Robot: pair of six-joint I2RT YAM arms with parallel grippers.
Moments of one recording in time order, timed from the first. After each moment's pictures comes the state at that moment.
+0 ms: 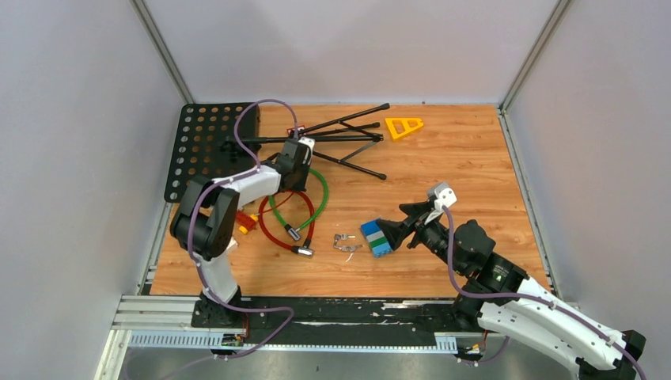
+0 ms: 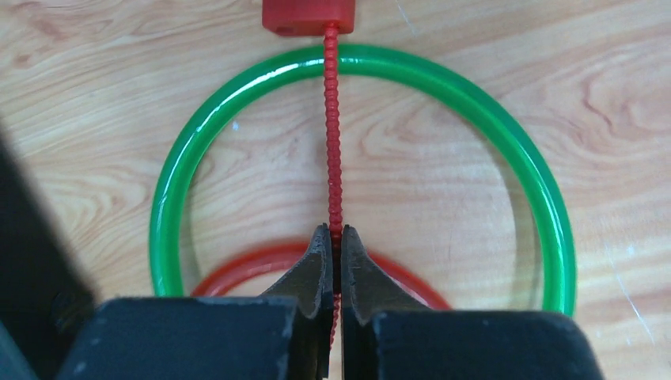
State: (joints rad) left arm -0.45 1.84 1.11 -0.18 -0.15 -0.11; right arm 0.94 0.49 0.50 -0.08 0.19 0.24
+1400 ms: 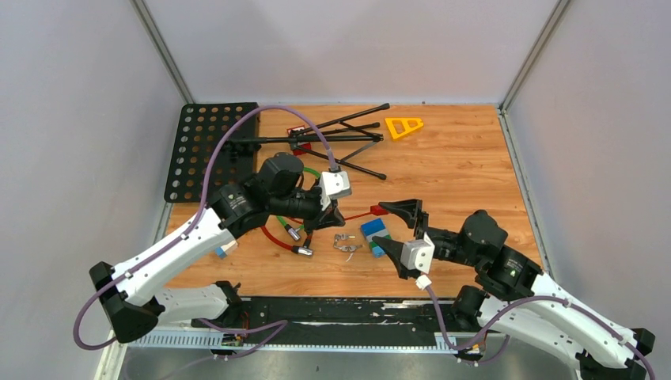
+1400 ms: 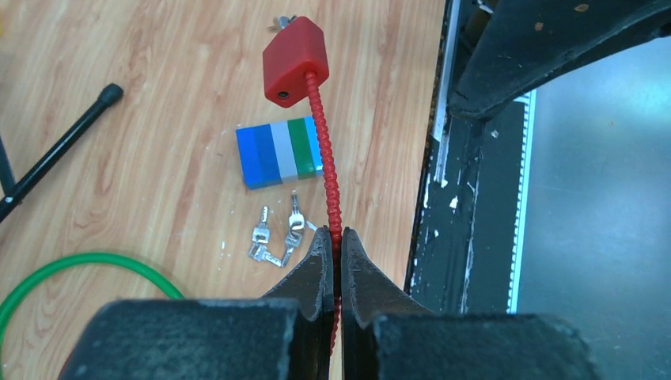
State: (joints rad) left arm -0.88 1.13 1.19 -0.62 0.49 0.20; right arm 0.96 0.55 0.70 -0.20 -0.36 -0.90
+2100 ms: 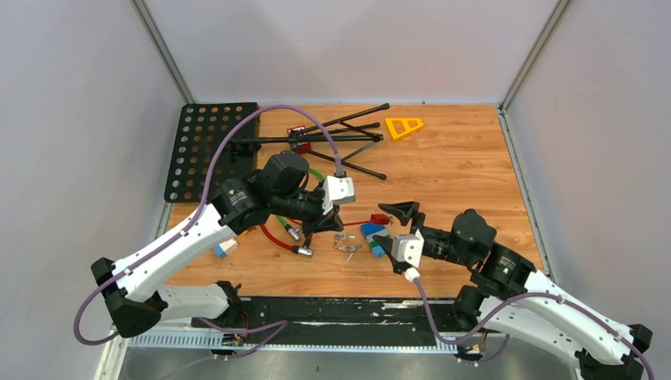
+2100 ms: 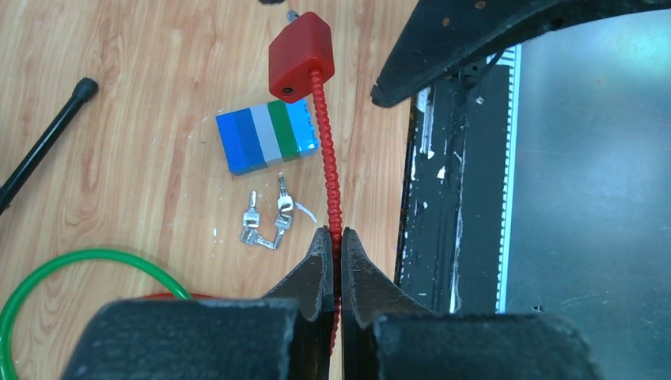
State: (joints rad) left arm -0.91 1.16 1.28 -0.77 0.51 0.27; right arm 0.96 0.56 0.67 -0.24 -0.27 -0.88
